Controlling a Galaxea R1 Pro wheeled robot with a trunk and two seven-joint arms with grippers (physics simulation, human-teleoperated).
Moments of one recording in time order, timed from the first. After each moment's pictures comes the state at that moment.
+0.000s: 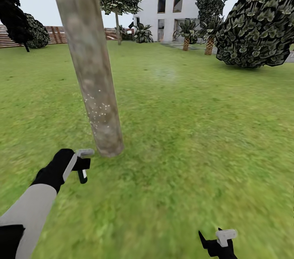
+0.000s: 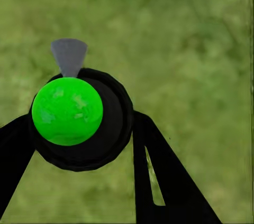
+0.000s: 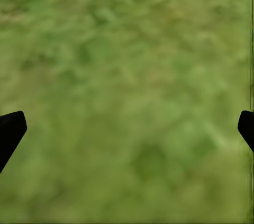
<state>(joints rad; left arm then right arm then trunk) -0.87 0.17 0.02 -0.72 0.09 0.90 -0.01 -0.40 -0.10 -0.66 -0.14 0.58 -0.63 0.27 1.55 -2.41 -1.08</state>
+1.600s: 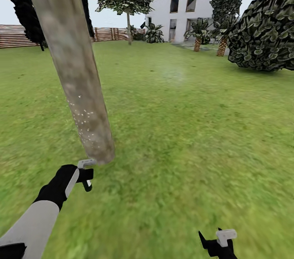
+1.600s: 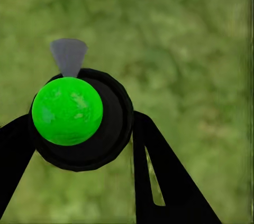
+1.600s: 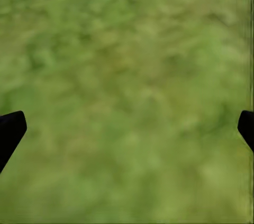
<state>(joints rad) -0.76 0.12 0.10 -0.72 0.08 0.73 -0.01 -0.40 -0.10 -0.66 -0.14 0.58 -0.63 0.27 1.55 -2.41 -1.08</state>
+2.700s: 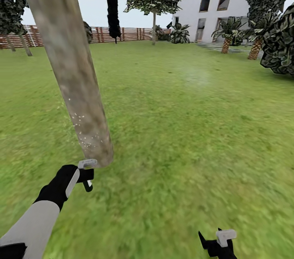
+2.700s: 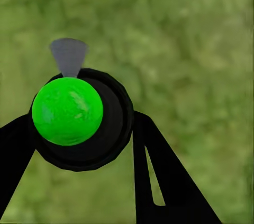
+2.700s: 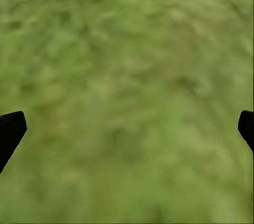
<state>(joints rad) -0.76 0.11 0.10 -0.71 0.08 0.73 -0.01 -0.40 -0.10 -0.66 -0.14 0.58 -0.63 0.27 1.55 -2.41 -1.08</state>
